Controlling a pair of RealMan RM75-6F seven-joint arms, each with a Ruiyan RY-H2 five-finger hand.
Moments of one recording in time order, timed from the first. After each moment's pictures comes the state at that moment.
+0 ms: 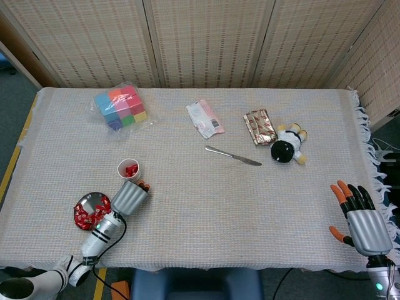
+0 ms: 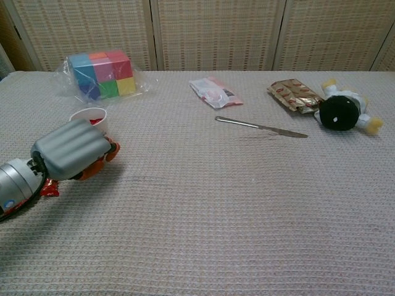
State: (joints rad) left arm -0.61 -1.84 0.00 -0.82 1.59 1.23 0.55; right arm 0.06 -1.08 0.00 -1.69 -1.54 1.45 -0.16
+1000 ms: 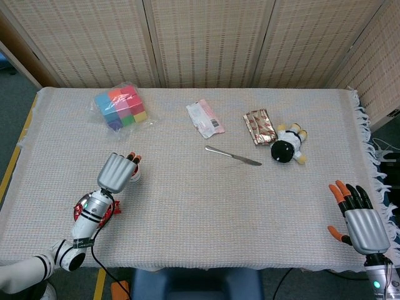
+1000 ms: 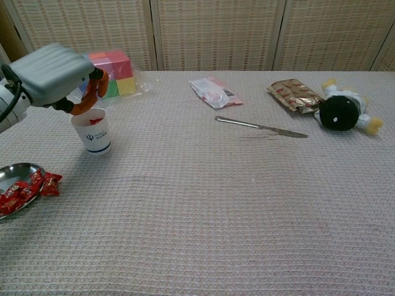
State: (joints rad) left arm -0.68 -1.61 -0.18 -1.16 1.47 1.19 0.54; right arm 0.07 -1.09 0.01 -1.70 -1.52 1.43 -0.18
